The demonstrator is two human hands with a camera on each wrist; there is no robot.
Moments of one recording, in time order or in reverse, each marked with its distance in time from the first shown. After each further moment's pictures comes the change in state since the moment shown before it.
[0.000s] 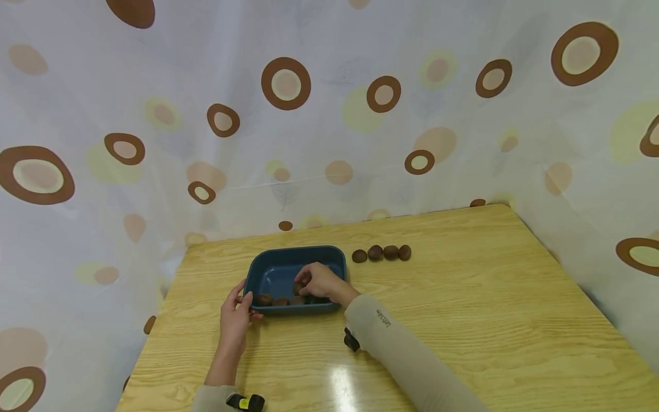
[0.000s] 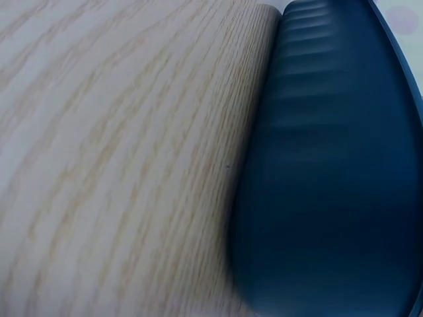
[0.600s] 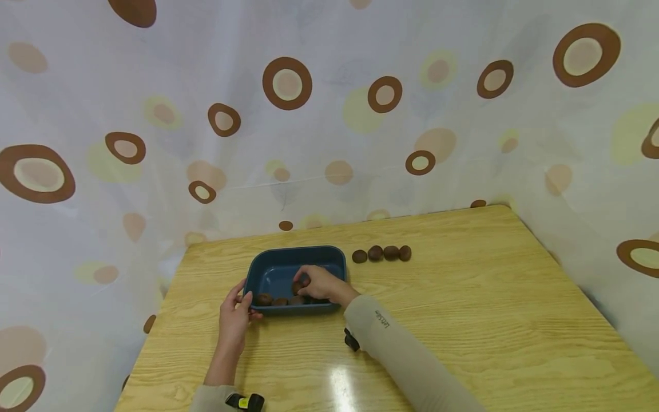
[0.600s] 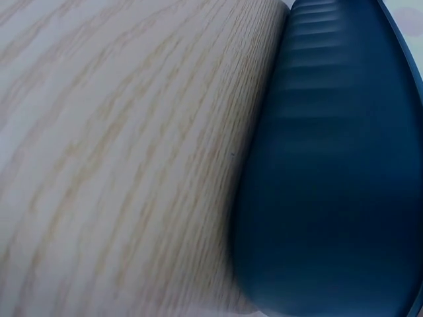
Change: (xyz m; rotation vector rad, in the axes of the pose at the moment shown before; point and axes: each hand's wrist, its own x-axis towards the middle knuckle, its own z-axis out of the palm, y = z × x) left_hand -0.007 0.013 -0.001 -0.006 -0.034 -0.035; right_hand 0.000 0.000 0.001 -0.028 -0.072 -0.016
